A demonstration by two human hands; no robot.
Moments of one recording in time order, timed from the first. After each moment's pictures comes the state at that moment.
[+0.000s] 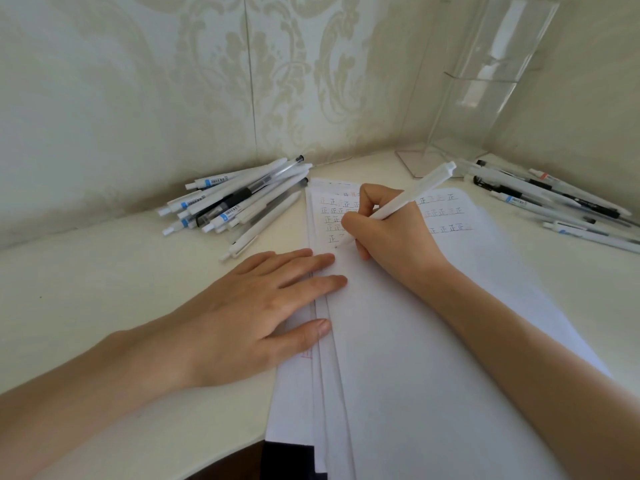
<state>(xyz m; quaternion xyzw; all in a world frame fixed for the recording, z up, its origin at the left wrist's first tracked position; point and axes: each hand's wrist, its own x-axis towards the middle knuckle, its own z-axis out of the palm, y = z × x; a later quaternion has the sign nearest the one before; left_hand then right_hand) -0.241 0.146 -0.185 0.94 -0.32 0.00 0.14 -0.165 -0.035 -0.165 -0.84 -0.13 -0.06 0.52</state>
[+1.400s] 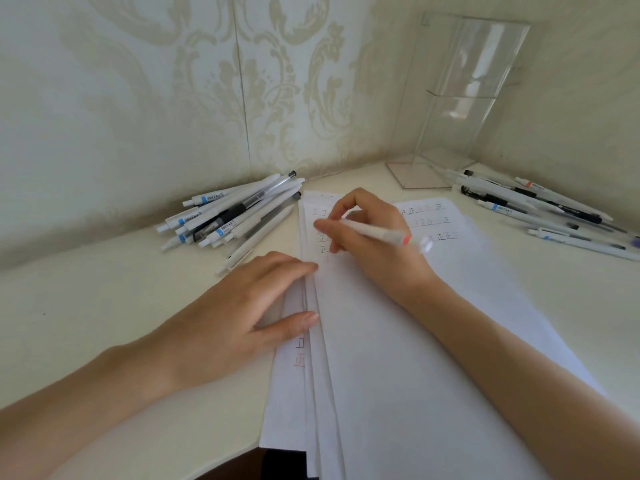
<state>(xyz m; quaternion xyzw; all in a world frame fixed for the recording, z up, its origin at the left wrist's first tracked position) -0.241 0.151 -0.183 0.92 -0.28 0.05 0.27 -0.167 -0.038 -0.167 -0.81 -0.18 -0.05 0.56</state>
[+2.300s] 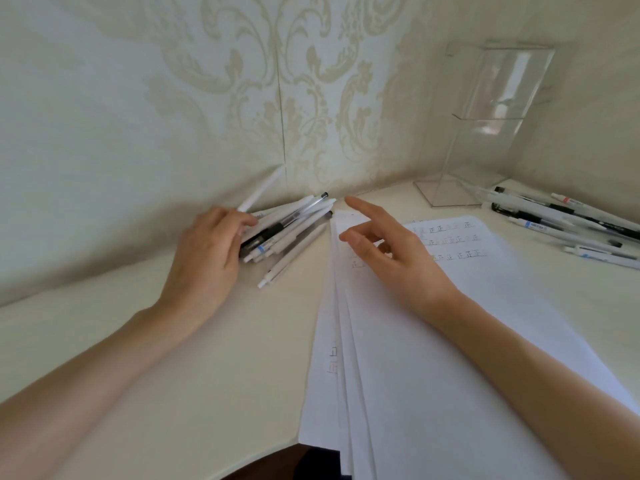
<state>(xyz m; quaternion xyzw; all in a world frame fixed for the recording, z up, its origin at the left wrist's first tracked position) -0.195 0.210 -0.182 0.92 -0.07 0.32 0.21 -0.171 -0.039 -0.166 -0.82 -0.26 -0.03 0.51</state>
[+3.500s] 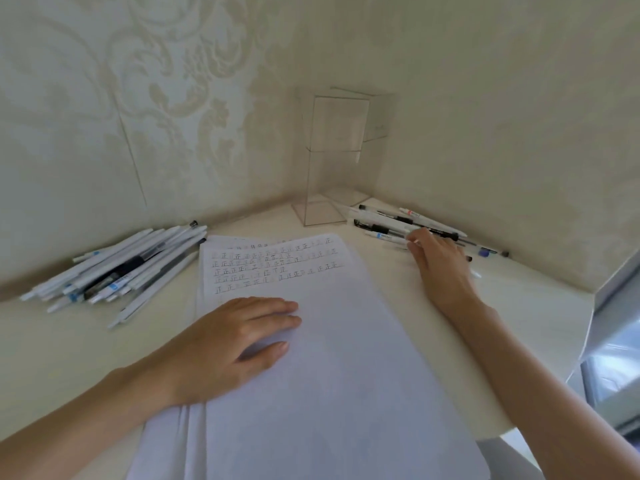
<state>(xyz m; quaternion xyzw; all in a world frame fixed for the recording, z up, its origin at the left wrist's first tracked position) -0.215 0.075 -0.189 0.89 -0.40 0.07 0.22 -0.156 -0.255 -0.175 -0.95 -0.01 -0.26 0.16</state>
